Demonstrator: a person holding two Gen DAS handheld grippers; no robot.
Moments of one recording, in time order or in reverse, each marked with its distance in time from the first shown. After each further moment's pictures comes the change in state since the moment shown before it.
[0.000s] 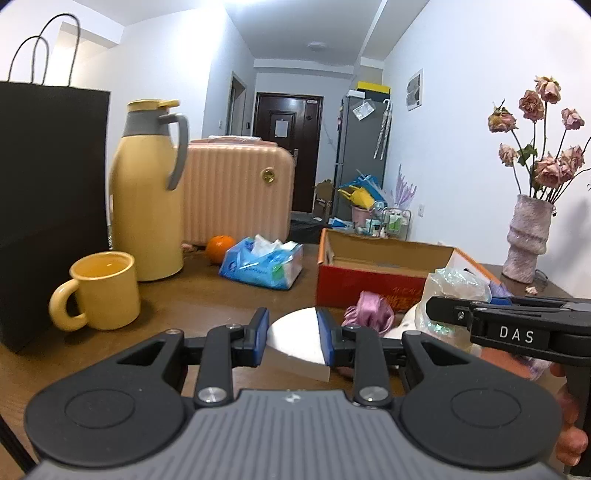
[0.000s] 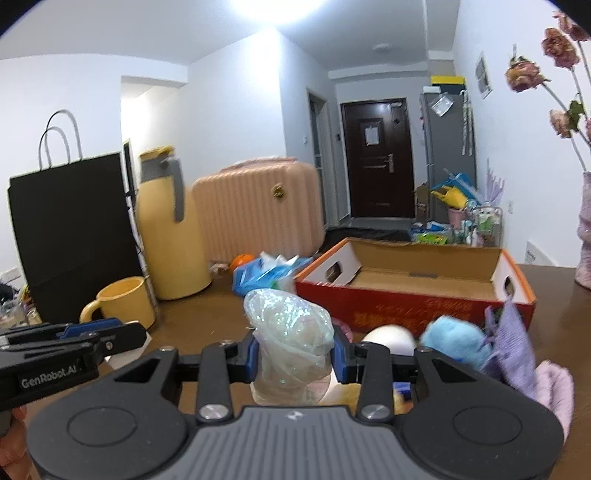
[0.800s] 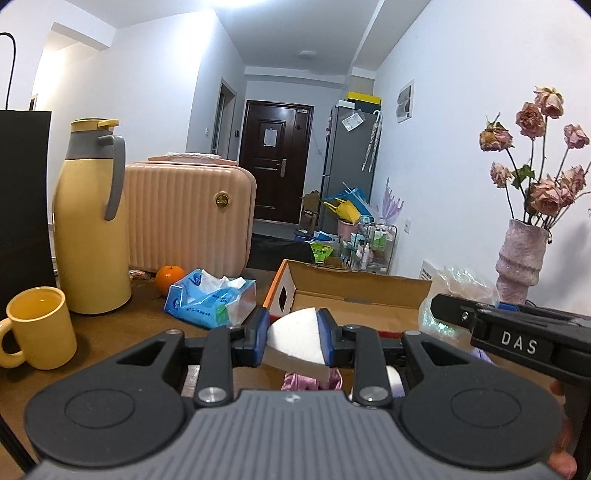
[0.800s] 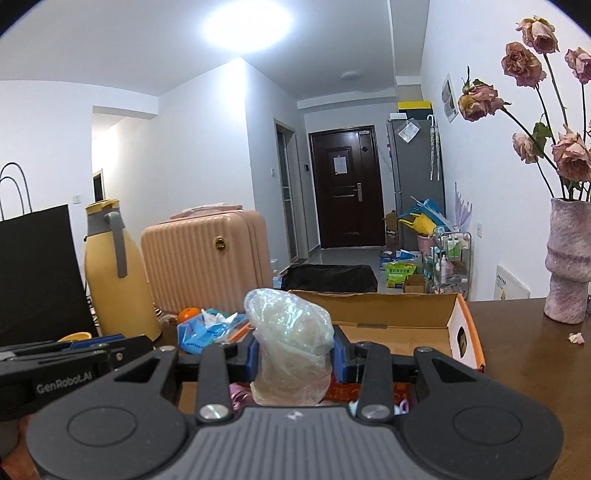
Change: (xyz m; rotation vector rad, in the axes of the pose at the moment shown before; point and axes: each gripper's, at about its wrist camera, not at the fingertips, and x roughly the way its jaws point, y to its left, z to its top) left arm 0.059 -0.065 0.048 -0.017 -0.033 -0.044; right arm 0.015 -0.063 0.043 0.028 -0.102 -0.091
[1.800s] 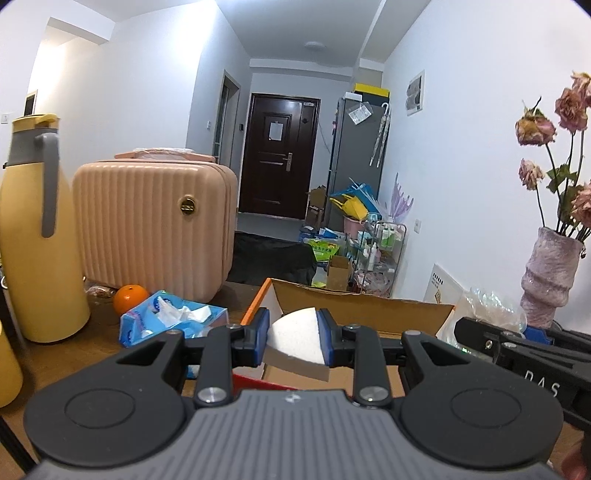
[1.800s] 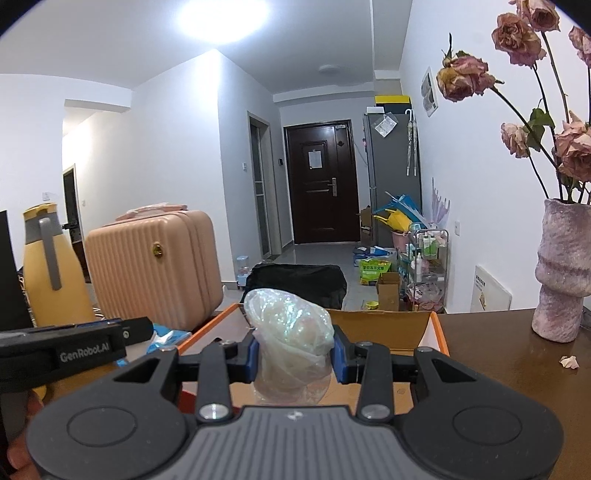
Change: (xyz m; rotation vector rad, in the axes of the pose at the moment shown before) left arm 0.111 -0.032 0.035 -0.015 0.017 0.028; right arm 0.073 -0.051 0.024 0.005 0.022 -0.086
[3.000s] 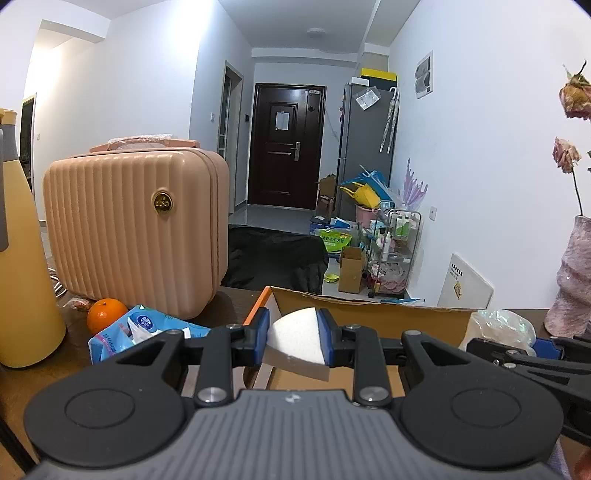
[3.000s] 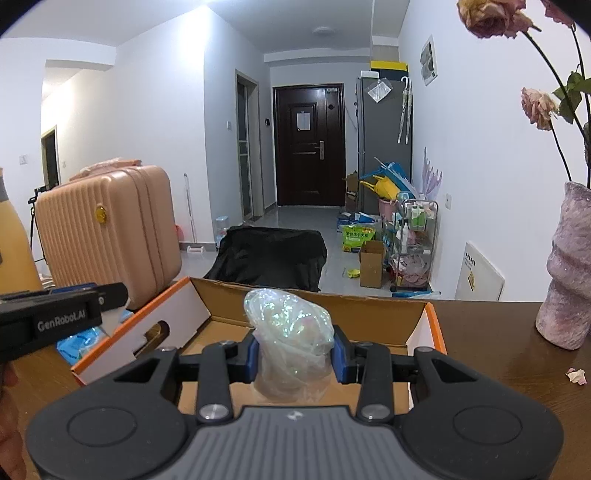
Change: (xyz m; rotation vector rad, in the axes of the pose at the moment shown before) left arm 0.091 -0.014 0.013 0.035 0.037 0.043; right arm 0.091 -0.022 0.009 -0.037 0.137 -0.064
